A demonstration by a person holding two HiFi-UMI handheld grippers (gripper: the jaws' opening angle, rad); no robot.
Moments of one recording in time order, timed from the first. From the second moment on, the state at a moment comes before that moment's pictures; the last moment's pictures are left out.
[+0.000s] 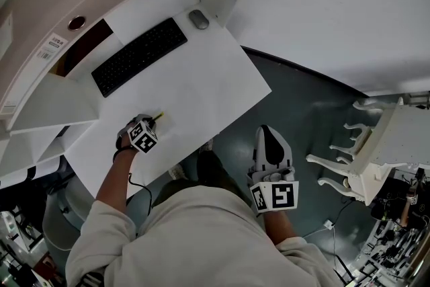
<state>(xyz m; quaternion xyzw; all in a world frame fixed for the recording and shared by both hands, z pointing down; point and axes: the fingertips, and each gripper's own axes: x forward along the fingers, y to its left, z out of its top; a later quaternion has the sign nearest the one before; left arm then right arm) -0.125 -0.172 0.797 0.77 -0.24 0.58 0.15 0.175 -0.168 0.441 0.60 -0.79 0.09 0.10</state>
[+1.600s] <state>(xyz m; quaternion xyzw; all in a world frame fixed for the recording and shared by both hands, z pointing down) -0.121 -0.179 0.815 0.73 -0.18 0.64 0.17 0.184 -0.205 0.457 0.59 -0.79 0.10 0.10</state>
